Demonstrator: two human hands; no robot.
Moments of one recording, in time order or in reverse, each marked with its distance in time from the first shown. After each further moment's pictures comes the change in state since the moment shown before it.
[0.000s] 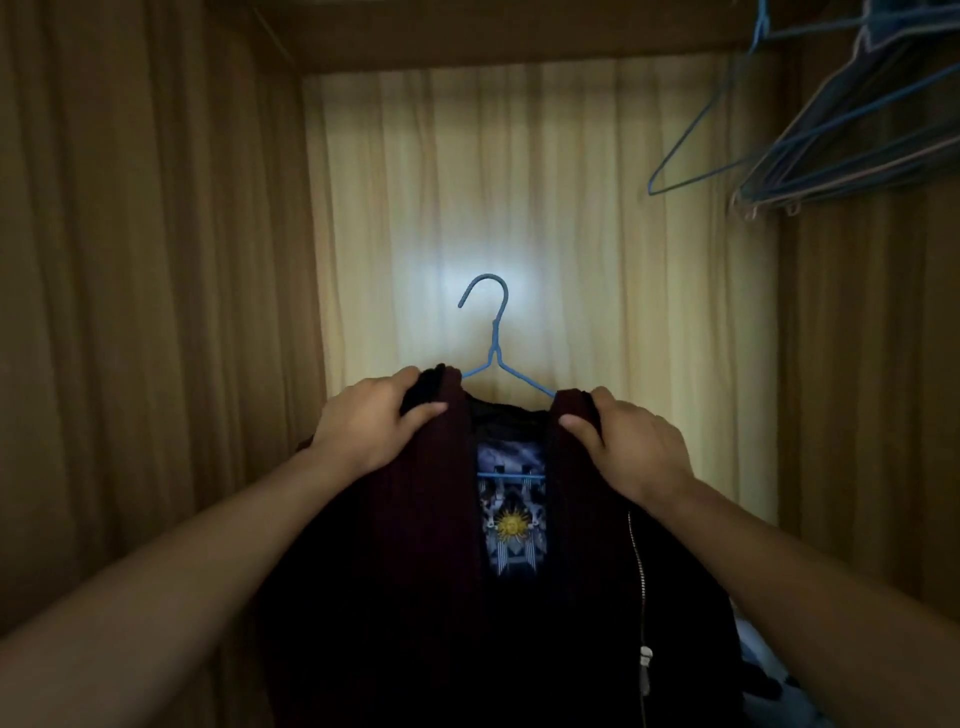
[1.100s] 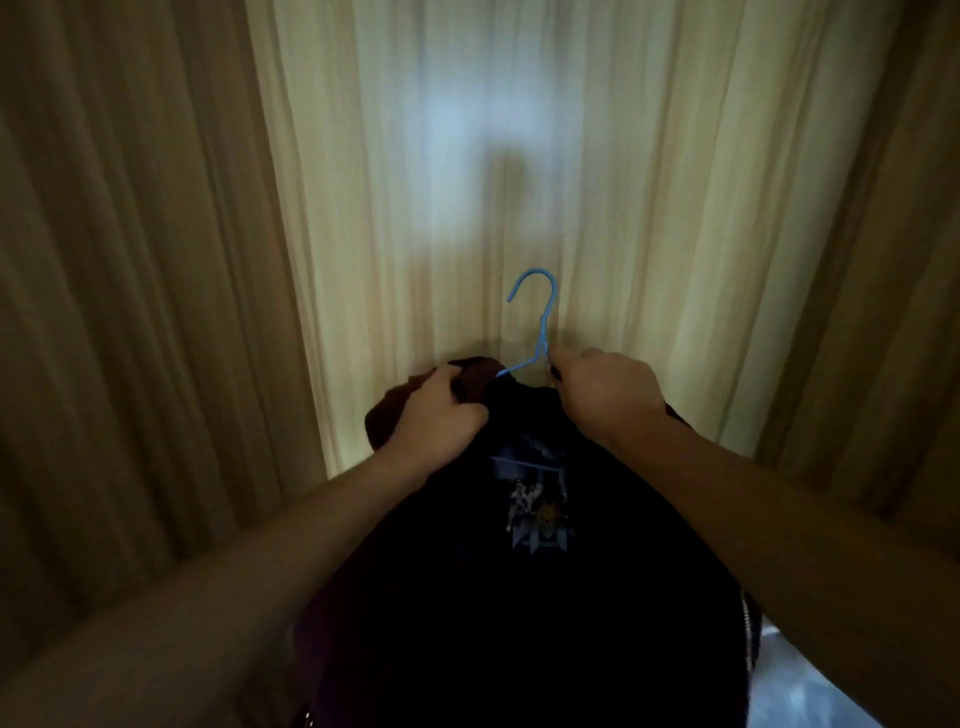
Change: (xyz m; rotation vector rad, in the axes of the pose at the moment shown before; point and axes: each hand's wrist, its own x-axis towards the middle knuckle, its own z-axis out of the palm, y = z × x) left_hand -0.091 0.087 0.135 -0.800 -0.372 -0.669; right_hand -0.049 0.010 0.092 -0.240 -0.298 -0.144
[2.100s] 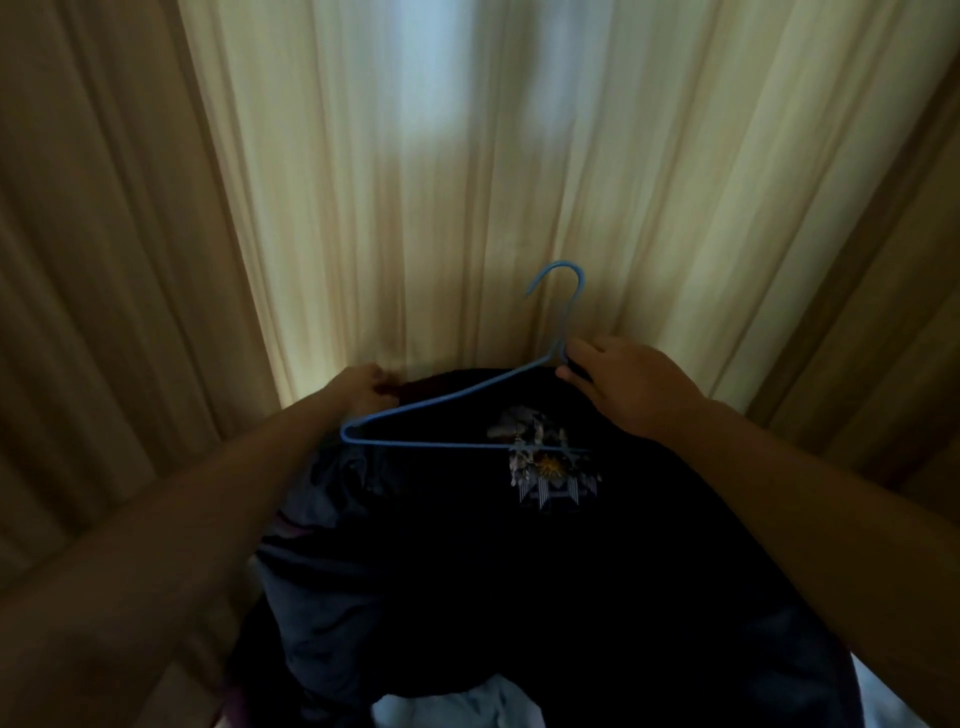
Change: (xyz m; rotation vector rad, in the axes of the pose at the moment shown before) left_hand 0.123 -0.177 0.023 0.542 -0.294 -0.190; right_hand -0.020 0.056 0.094 0.193 -0.089 -0.304
